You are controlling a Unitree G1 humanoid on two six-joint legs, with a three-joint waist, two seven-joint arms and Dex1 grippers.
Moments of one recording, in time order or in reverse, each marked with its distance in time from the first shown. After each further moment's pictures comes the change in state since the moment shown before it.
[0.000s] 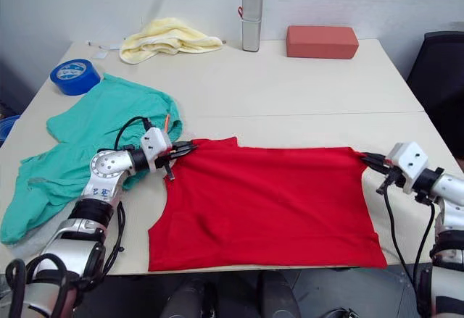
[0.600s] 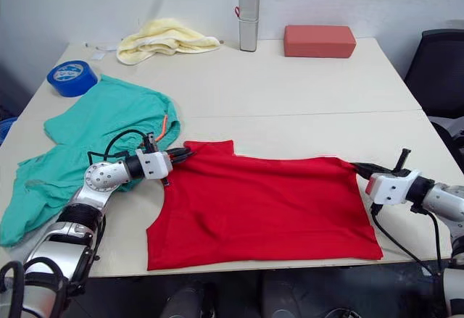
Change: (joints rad) left arm 0.081 0.115 -0.074 0.063 0.216 -0.539 0.199; right arm 0.067 -0.148 0.168 0.108 -0.454 -0.626 -0.469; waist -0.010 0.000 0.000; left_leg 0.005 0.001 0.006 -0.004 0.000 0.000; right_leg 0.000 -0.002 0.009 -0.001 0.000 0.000
